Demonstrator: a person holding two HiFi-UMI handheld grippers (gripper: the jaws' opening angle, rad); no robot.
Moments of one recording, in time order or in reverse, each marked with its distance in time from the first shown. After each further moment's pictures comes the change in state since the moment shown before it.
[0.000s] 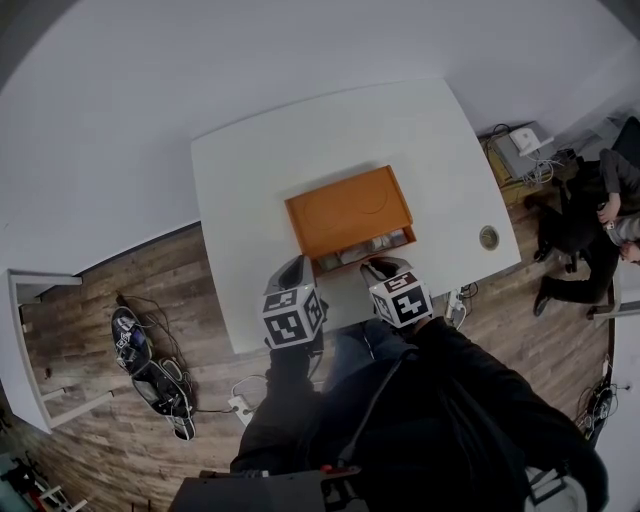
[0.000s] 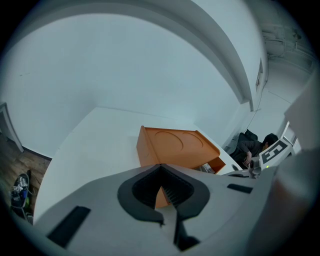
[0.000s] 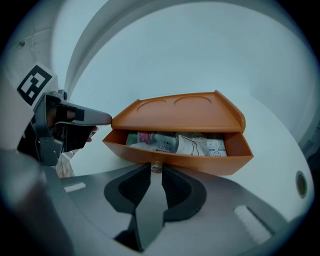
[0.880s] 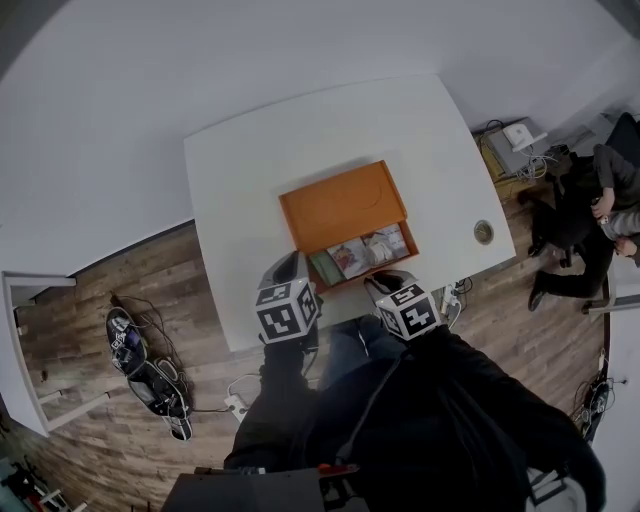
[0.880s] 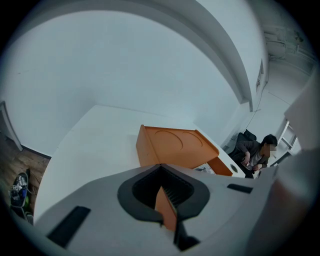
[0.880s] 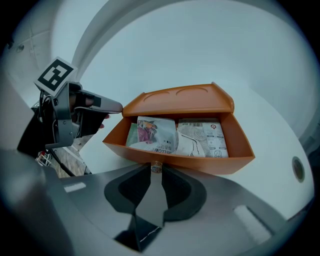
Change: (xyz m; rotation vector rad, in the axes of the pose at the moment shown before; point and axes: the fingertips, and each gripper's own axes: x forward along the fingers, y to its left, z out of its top) left arm -0.002 0.001 -0.001 -0.008 0.024 -0.013; right arm -0.024 0.013 -0.037 0.010 0.054 0.038
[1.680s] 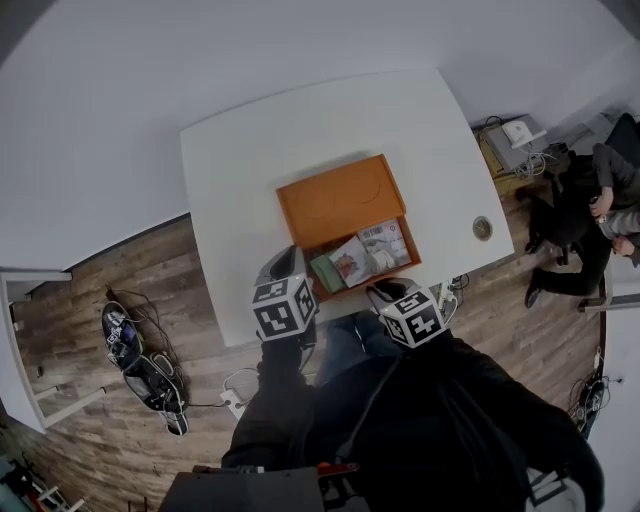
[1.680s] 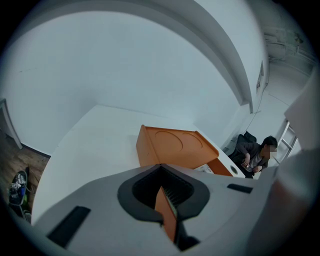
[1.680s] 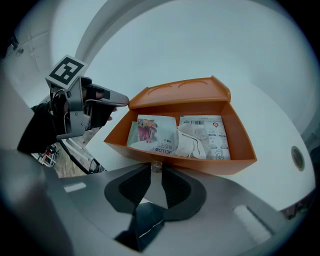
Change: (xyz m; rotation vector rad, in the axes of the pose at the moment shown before) left arm -0.003 -0.002 -0.004 -0.009 -0.019 0.000; right arm -0.015 0.010 -0.030 0.008 0.038 0.032
